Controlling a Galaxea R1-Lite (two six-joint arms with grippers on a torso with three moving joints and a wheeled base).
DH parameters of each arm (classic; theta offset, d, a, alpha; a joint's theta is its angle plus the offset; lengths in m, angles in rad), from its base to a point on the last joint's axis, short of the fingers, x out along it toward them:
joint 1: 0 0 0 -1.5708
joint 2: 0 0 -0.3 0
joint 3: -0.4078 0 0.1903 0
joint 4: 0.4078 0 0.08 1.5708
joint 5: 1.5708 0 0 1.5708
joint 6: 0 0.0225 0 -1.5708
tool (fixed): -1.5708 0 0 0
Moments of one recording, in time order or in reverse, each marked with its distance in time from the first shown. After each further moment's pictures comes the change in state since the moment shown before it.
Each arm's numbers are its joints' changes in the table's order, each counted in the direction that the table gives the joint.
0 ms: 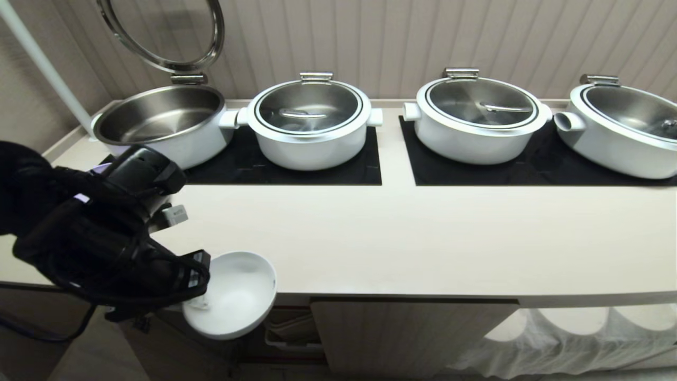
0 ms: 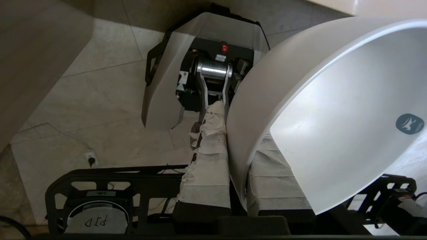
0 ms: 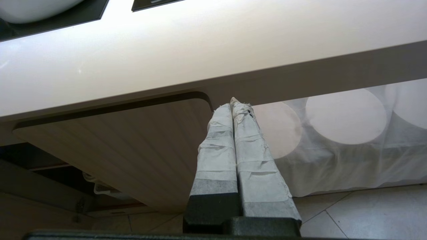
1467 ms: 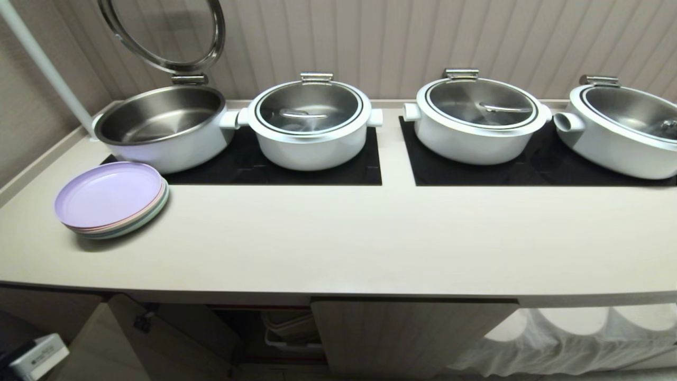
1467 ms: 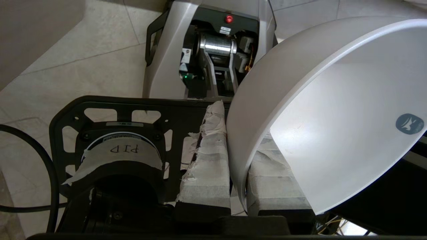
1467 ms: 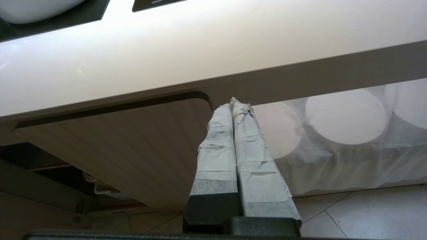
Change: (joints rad) left arm -0.091 -0.618 0.562 -0.027 -0.002 -0.060; right arm 0.000 0.000 0.000 0.000 0.000 0.000
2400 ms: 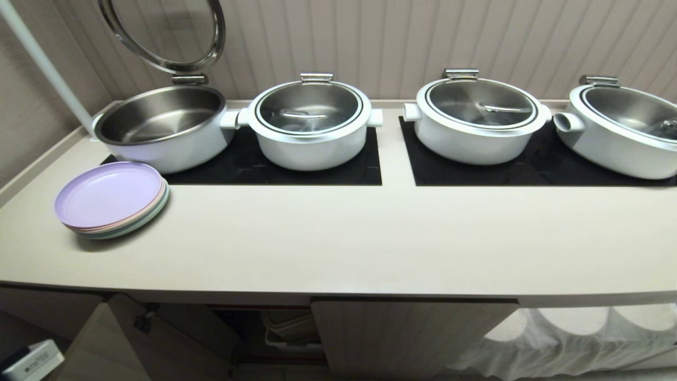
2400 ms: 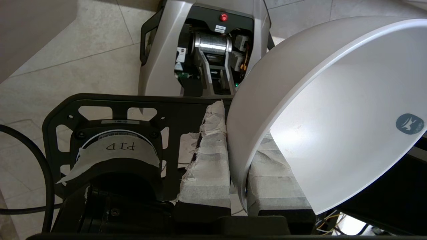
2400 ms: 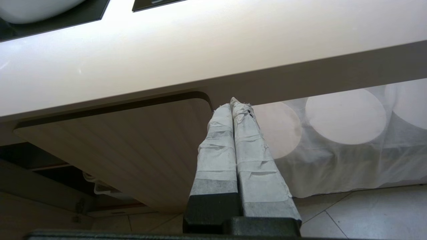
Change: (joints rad) left arm 0.000 -0.028 0.012 0.002 -0.020 0.000; right arm 0.000 0.000 0.000 0.000 0.000 0.000
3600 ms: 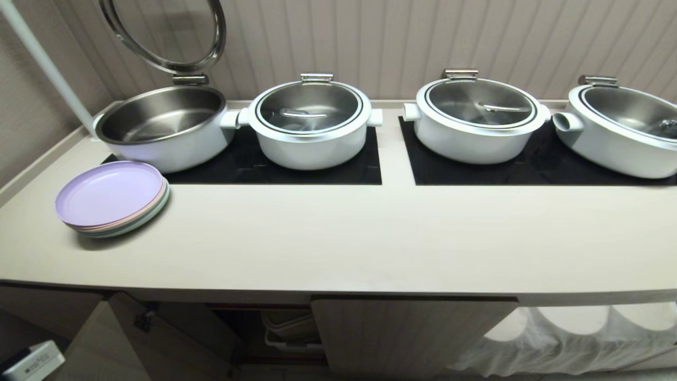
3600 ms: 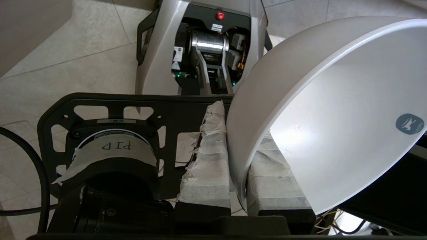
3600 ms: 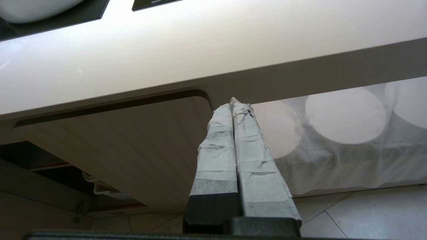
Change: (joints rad) left arm -0.001 -0.001 0.000 -0.001 -0.014 0.000; right arm 0.000 0.000 0.000 0.000 0.000 0.000
